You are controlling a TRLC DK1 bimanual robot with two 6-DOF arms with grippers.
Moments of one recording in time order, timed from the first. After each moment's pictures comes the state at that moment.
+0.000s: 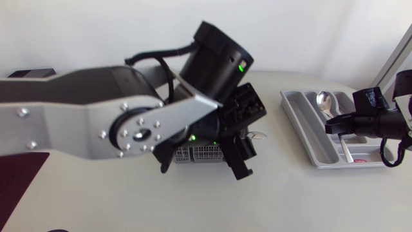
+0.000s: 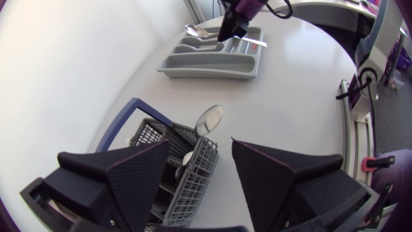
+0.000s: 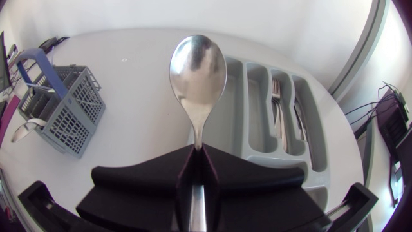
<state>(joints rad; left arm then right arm) -1.00 1.61 1.22 -0.31 -0.15 0.40 -0.32 1.39 0.77 -0.16 -0.33 -0.37</state>
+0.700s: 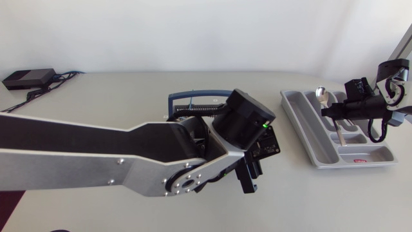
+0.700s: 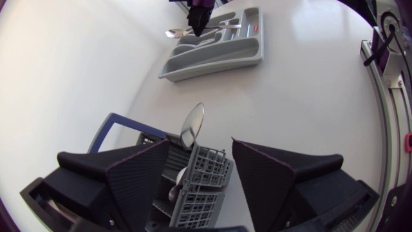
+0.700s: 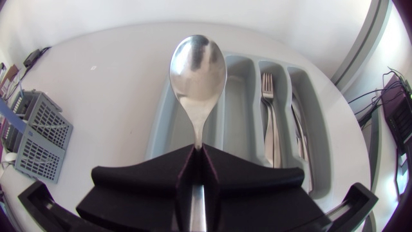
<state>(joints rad) -1.07 1.76 1.13 0.00 -0.32 0.58 -0.36 1.78 1.08 -0.16 -0.31 -0.34</state>
